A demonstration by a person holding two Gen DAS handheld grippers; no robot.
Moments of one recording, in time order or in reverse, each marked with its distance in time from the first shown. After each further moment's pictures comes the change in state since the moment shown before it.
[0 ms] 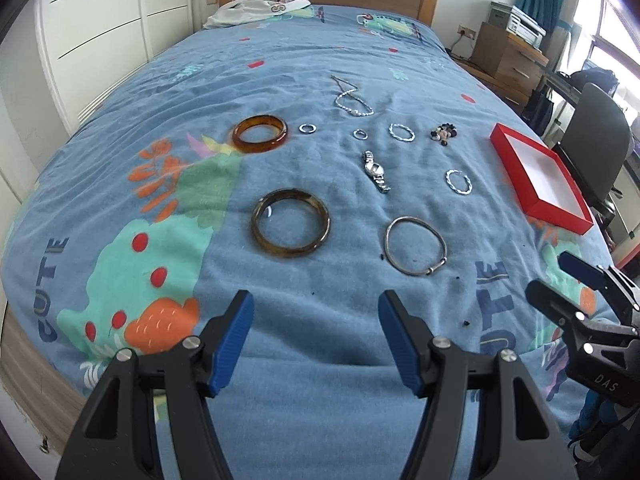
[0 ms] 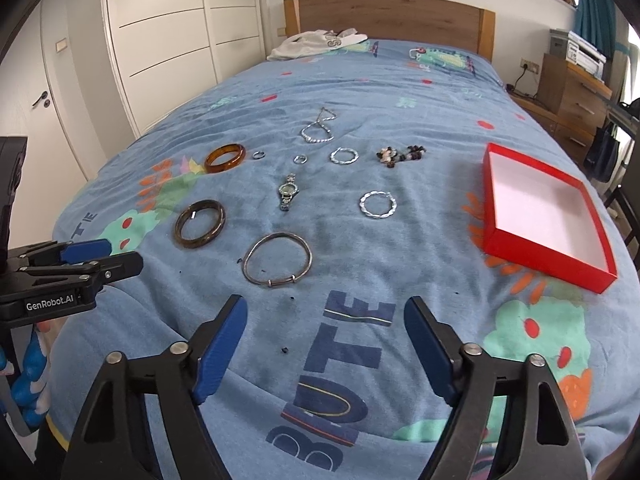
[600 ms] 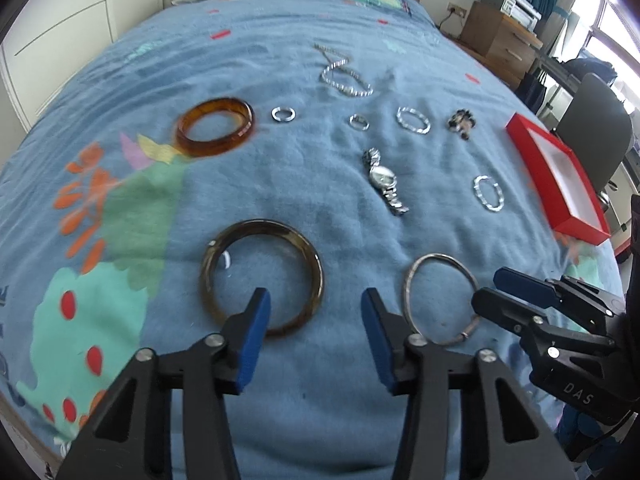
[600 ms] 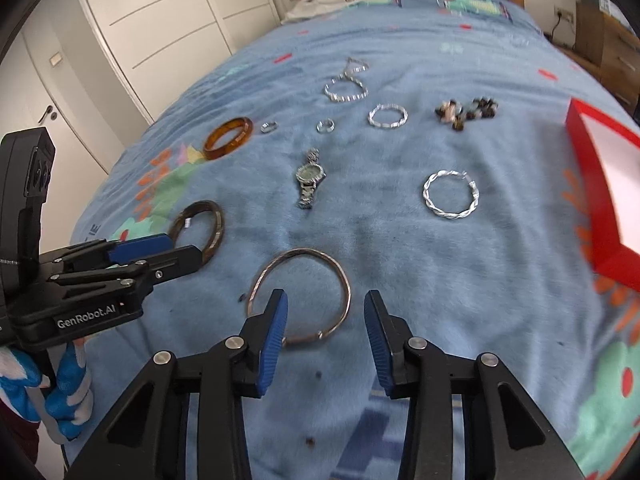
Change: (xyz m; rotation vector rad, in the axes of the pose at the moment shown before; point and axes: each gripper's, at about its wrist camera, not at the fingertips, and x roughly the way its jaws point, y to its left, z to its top) left arm 0.099 0.004 0.051 0.026 0.103 -0.081; right arm 0.111 -0.004 0.038 0.073 0.159 0.173
